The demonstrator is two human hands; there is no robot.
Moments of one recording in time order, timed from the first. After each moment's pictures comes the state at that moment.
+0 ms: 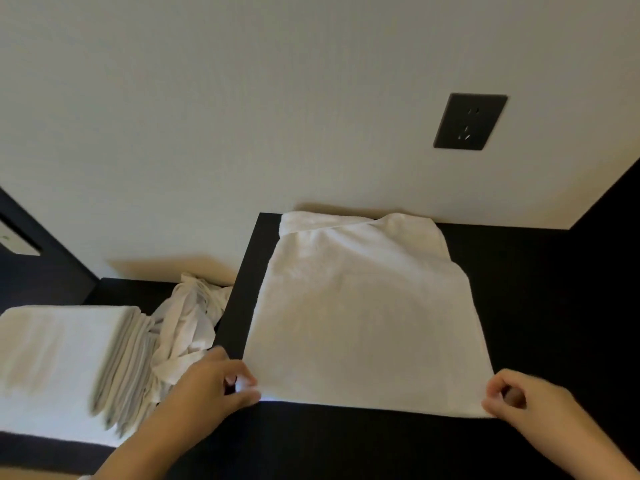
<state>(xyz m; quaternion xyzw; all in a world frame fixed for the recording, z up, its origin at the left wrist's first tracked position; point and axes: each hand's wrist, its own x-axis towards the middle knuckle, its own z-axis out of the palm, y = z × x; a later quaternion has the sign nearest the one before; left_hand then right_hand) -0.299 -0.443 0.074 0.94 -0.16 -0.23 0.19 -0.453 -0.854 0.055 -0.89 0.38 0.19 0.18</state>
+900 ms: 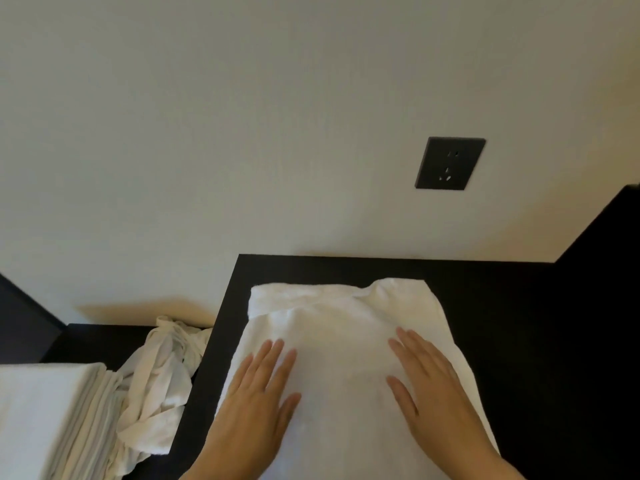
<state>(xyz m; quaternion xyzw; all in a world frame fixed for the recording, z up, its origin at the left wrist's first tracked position) -0.266 -0.537 0.061 0.94 -0.32 -0.09 0.11 -0.361 -0.785 0.061 -0.98 0.15 0.00 0.15</state>
